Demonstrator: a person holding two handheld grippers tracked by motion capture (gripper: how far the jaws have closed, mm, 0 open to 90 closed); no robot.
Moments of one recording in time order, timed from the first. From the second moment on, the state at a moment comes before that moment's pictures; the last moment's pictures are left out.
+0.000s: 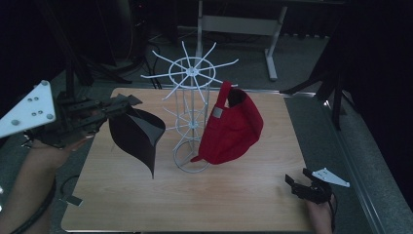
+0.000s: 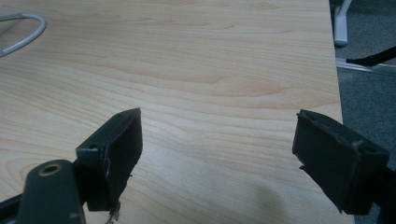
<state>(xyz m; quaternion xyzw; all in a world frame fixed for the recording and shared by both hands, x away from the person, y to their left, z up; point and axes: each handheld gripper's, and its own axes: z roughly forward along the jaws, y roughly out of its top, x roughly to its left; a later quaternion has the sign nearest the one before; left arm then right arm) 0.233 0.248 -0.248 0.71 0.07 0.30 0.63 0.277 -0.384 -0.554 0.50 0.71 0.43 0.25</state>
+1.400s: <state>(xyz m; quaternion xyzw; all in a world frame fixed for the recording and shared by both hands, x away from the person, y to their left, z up) 0.260 0.164 -0.233 0.74 0.02 0.24 0.63 0.278 -0.383 -0.555 0.50 0.71 0.42 0.25</state>
